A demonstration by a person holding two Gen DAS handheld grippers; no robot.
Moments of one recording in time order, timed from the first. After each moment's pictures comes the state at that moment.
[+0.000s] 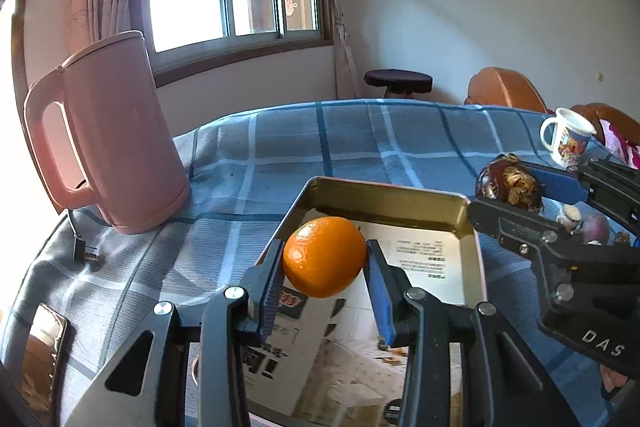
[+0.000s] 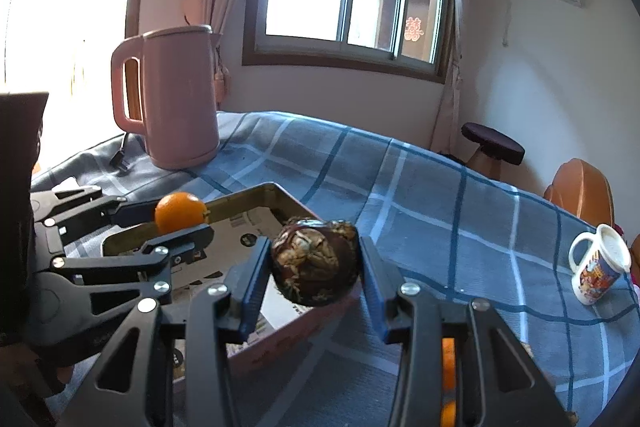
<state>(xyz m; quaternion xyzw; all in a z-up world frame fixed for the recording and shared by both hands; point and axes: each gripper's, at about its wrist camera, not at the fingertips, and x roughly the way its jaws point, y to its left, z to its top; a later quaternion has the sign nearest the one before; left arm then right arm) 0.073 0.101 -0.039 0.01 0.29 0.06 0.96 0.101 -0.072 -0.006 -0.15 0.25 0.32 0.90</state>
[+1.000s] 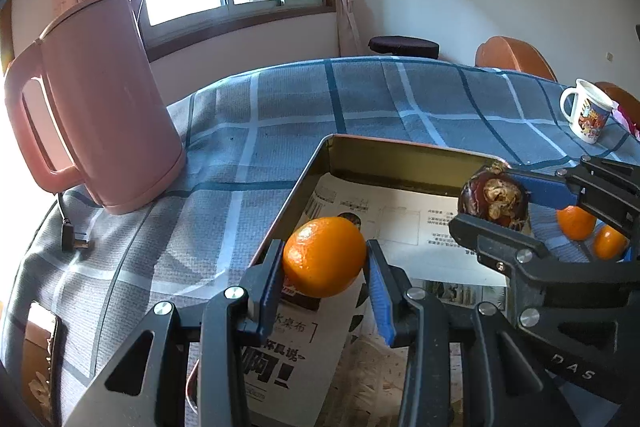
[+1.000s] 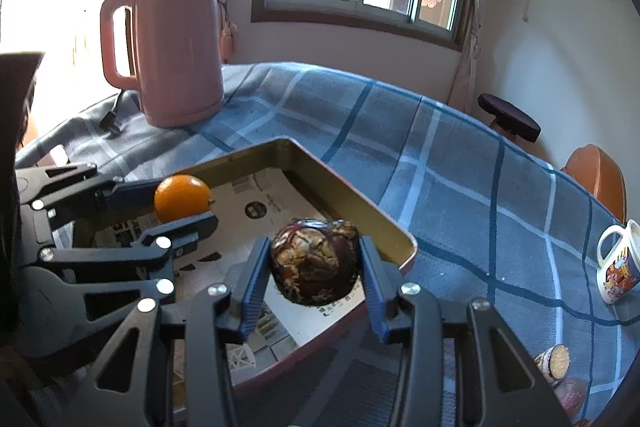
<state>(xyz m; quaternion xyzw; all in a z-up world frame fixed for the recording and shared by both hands) 0.096 0.113 -0.064 0.02 0.35 0.07 0.93 0.126 -0.039 -0.043 -0.18 0.32 0.32 0.87</state>
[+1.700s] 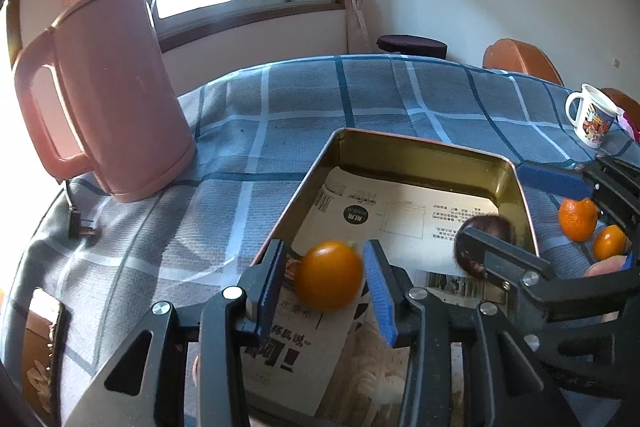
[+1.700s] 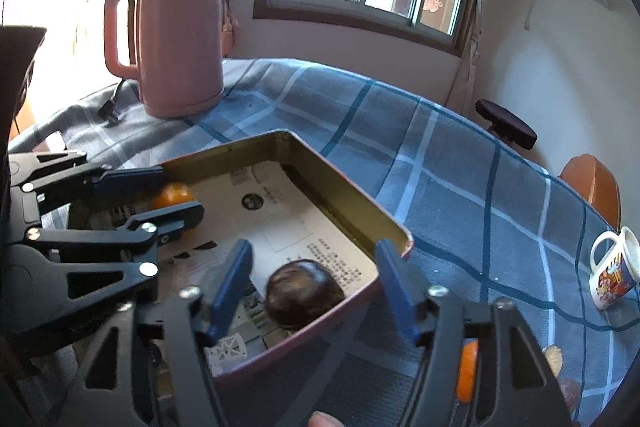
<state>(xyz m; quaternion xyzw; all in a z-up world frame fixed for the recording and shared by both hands) 0.086 0.115 -0.060 0.01 0.35 0.08 0.93 0.119 -0.044 -0.044 -0.19 0.31 0.32 0.88</state>
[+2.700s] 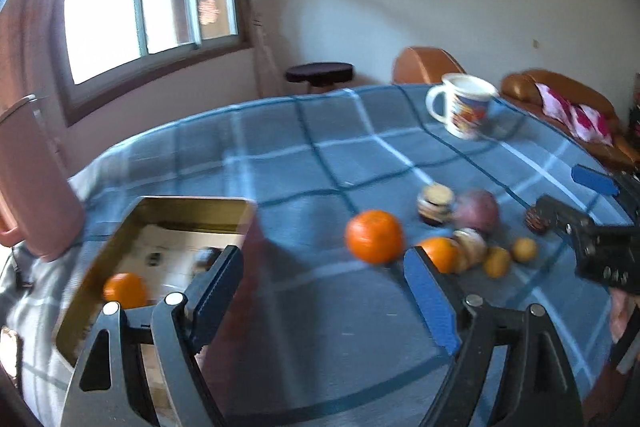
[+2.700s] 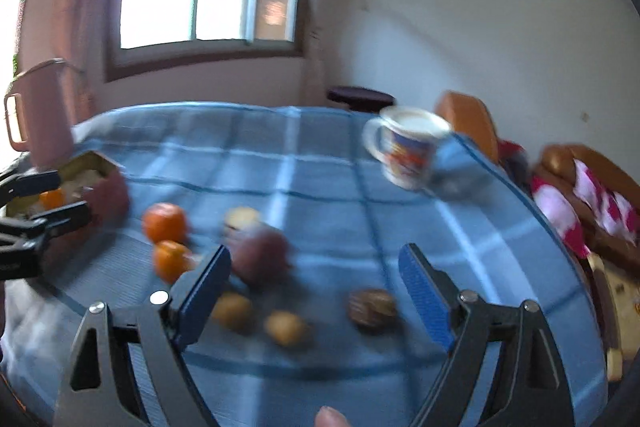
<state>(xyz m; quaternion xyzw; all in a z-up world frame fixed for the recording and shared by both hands) 0.071 -0.058 -0.037 0.05 0.30 -0.07 0.95 0.084 -0.309 -0.018 -0.08 0.28 0.08 0.95</state>
